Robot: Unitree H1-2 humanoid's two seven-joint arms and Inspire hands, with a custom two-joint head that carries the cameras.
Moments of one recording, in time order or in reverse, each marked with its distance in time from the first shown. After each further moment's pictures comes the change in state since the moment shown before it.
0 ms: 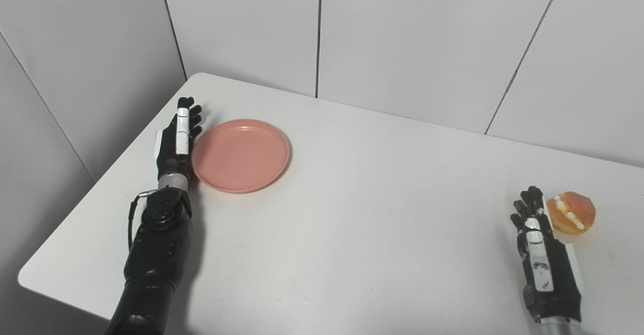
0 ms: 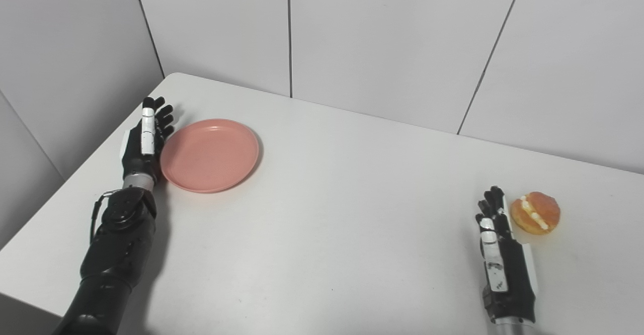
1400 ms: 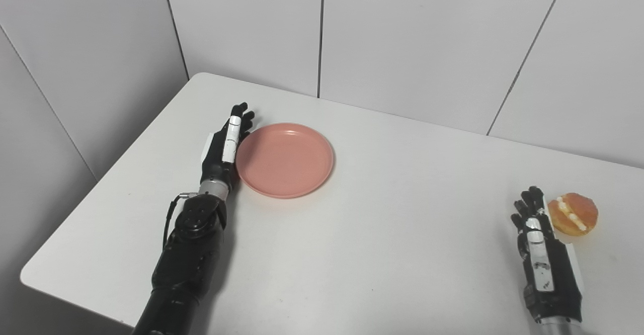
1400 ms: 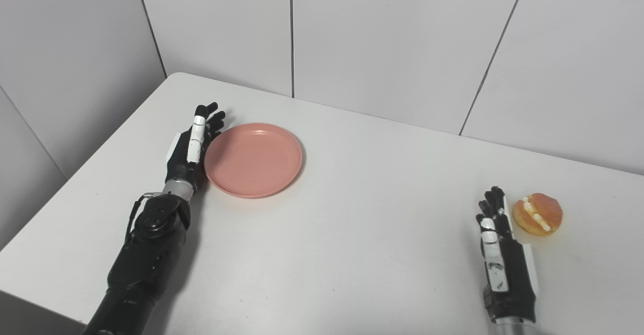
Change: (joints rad) left arm 0.040 -0.087 -0.161 -0.156 0.043 0.071 -0.060; right arm -0.001 -0.001 -0.001 0.001 0.002 0.000 0.002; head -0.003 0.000
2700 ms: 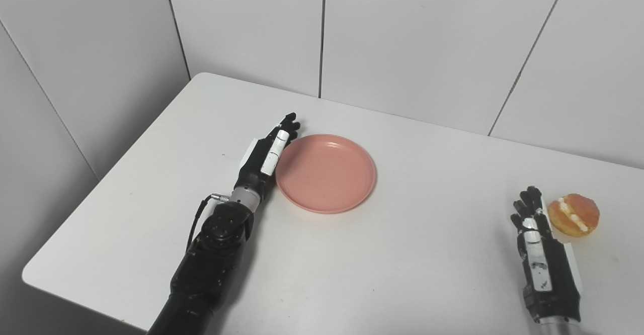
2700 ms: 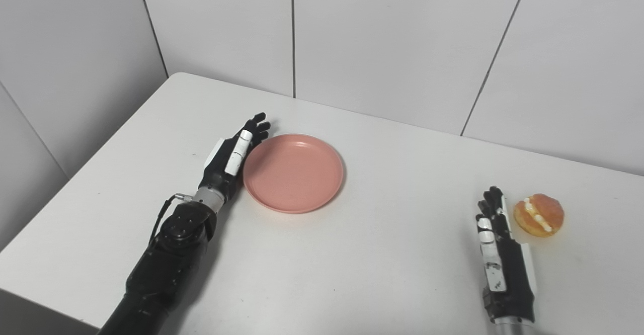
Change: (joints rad) left arm 0.006 -0.018 -0.151 -0.018 0.093 -0.014 -0.062; right arm 0.003 0.005 0.002 -0.006 -0.041 0.000 -0.023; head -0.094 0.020
